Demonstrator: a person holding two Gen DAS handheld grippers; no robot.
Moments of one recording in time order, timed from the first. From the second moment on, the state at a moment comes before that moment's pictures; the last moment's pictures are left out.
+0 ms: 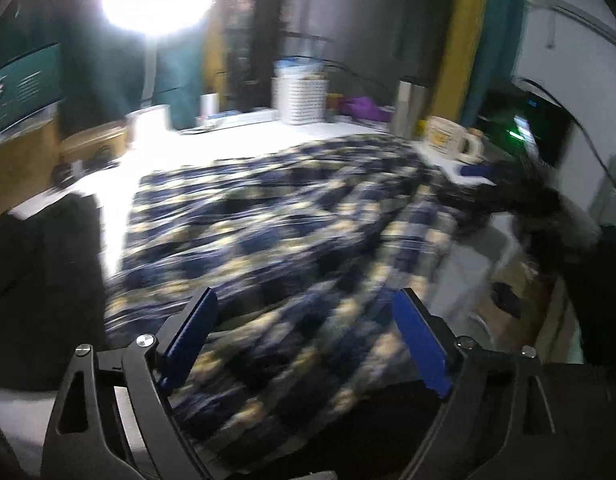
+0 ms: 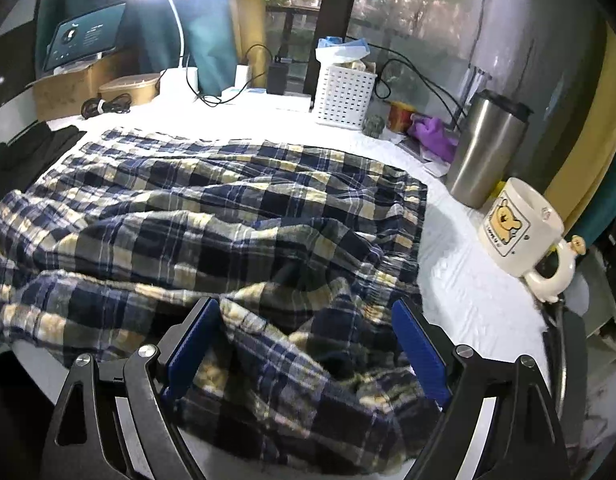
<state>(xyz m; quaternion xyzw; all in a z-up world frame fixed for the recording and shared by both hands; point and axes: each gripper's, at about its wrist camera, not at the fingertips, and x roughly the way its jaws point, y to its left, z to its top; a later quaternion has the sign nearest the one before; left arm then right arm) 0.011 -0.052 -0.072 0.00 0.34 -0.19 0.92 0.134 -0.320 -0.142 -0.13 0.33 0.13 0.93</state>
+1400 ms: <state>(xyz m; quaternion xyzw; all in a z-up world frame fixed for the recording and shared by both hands) 0.066 -0.093 -0.080 0.06 0.39 -0.17 0.90 0.058 -0.224 -0.157 -0.29 0.24 0.17 0.91</state>
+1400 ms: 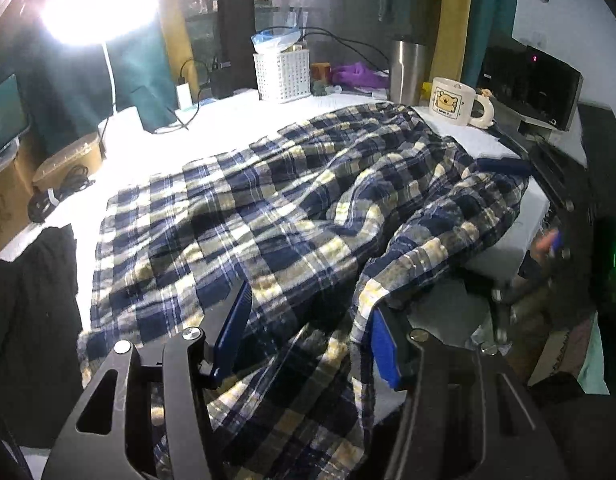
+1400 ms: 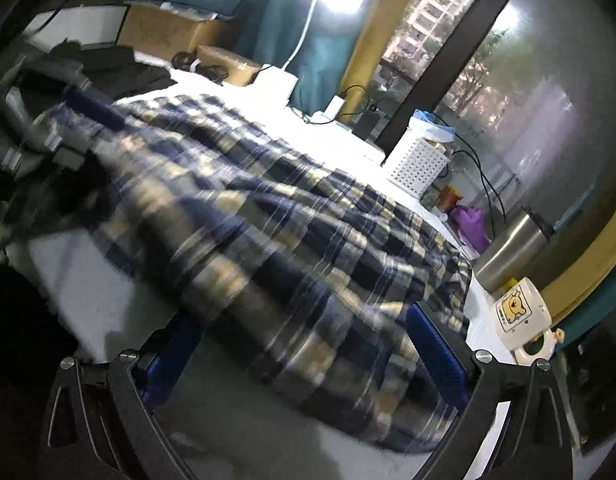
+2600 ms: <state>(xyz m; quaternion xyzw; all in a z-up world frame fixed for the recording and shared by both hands) 0.027 -0.034 -0.085 0.09 0.37 -0.04 0.92 0.103 -0.262 -0.142 -0.19 0.27 0.13 0.93</state>
